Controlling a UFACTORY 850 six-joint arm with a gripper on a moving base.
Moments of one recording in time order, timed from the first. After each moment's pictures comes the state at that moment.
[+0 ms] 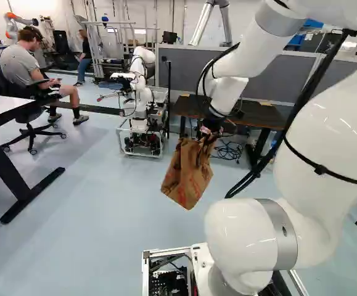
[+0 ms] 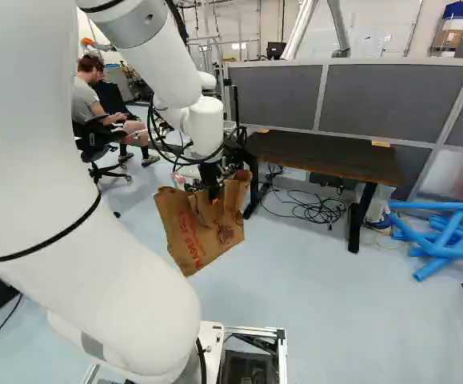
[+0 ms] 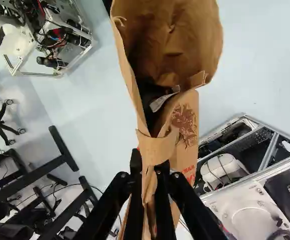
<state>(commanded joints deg) -7.6 2.3 -39.5 20.6 -31.3 19.2</state>
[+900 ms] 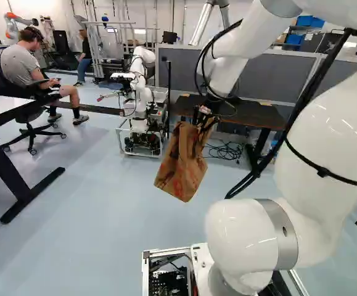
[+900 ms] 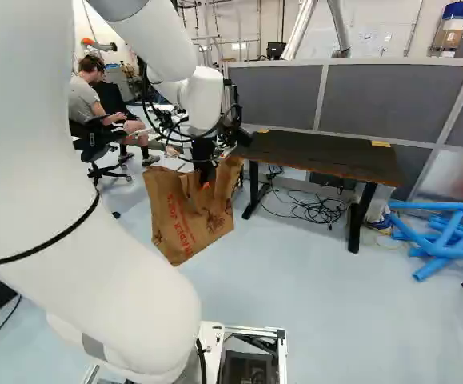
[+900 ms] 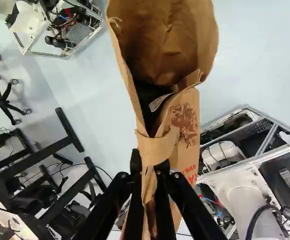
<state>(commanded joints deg) -6.5 2.8 -48.0 20.7 -43.4 19.2</state>
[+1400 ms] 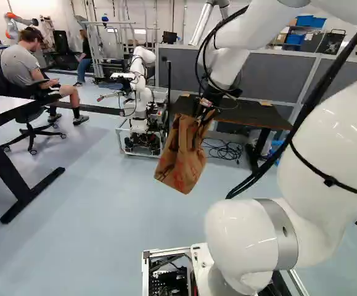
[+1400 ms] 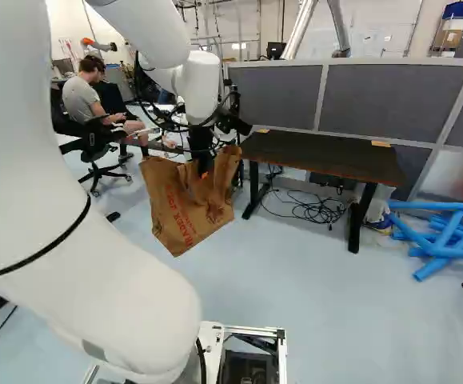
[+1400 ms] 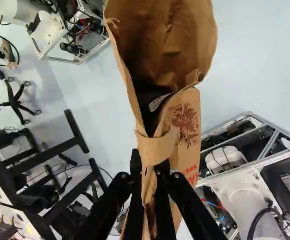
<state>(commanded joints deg) -6.3 5.4 -49.1 20.7 -44.0 19.2</state>
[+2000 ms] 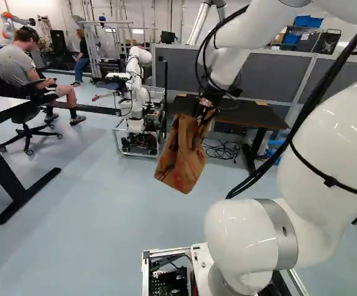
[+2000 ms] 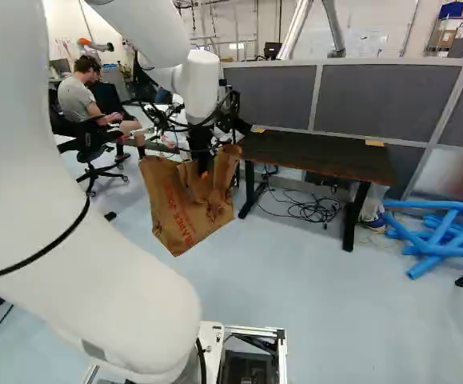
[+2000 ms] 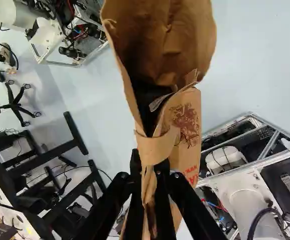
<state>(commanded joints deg) -6.3 5.4 -49.1 20.7 -44.0 19.2</state>
